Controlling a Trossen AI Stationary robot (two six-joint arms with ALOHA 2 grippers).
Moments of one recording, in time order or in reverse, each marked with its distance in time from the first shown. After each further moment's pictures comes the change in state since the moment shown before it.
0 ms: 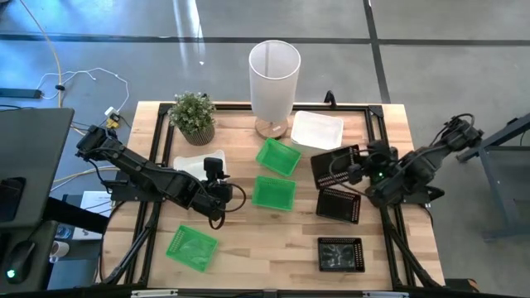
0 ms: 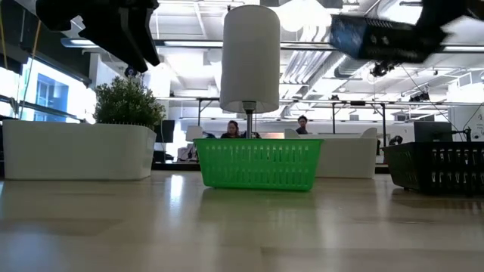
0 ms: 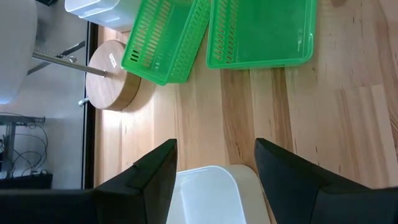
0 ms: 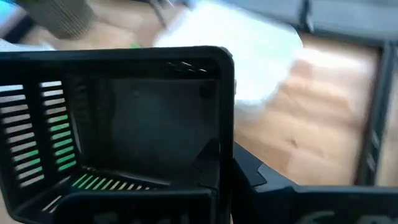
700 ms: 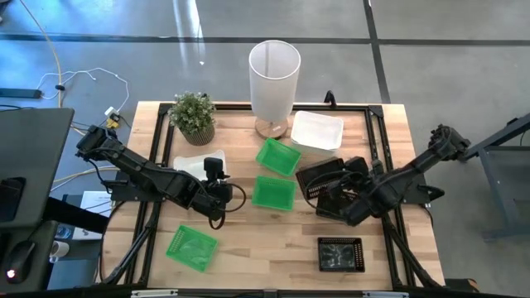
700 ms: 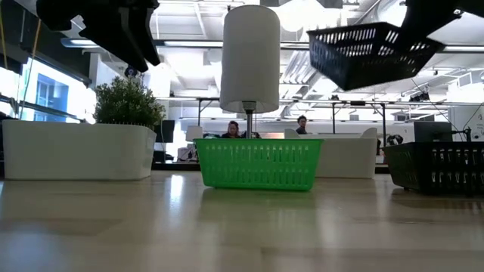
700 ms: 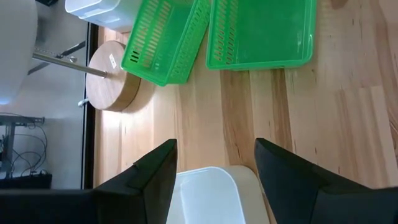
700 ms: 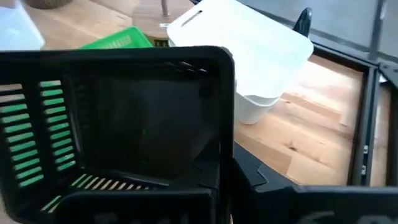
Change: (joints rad) left arm 0.000 0.000 0.000 0.004 0.000 0.000; right arm 0.020 0.324 0.077 0.002 0.016 0.022
